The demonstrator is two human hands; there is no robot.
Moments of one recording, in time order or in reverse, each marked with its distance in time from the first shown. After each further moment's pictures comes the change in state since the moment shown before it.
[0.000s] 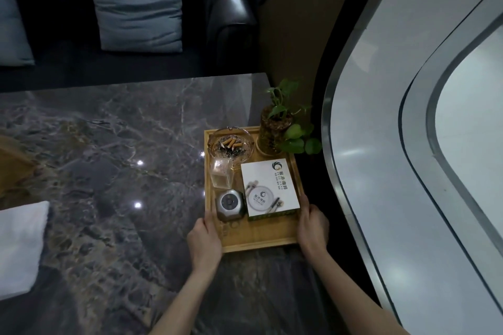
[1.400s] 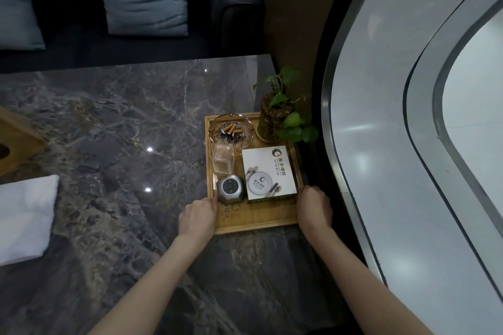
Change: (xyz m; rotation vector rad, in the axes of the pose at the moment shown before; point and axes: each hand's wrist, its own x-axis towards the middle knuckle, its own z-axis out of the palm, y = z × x) left_hand 0.003 0.006 -0.019 0.786 -0.214 0.225; right_hand -0.004 0.003 -0.011 -0.595 -0.058 -0.262
